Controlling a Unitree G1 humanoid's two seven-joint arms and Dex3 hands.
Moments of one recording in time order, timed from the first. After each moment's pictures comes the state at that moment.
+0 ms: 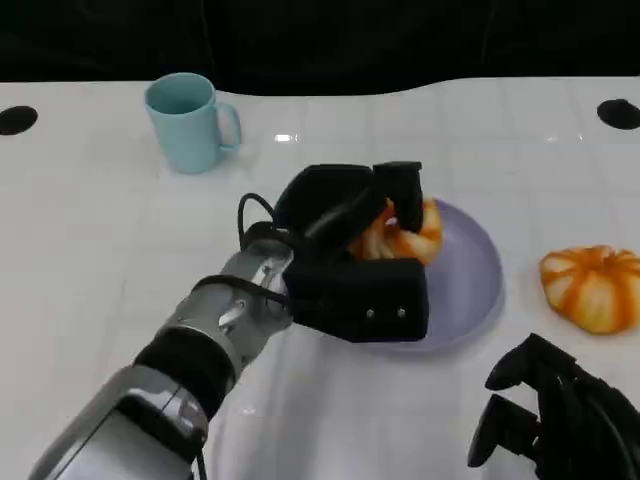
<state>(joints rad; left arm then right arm) -0.85 -0.02 -0.49 1.01 0.66 -0.36 0.26 0.34 -0.03 -0.01 -0.37 0.43 0.30 0.30</state>
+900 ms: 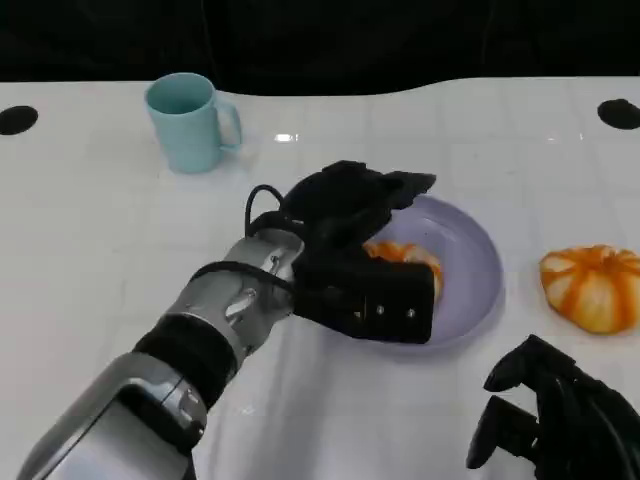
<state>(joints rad) -0.88 0.01 -0.56 0.94 0.69 -0.24 0.07 0.34 -0.03 0.00 -0.38 0.43 0.30 0.29</state>
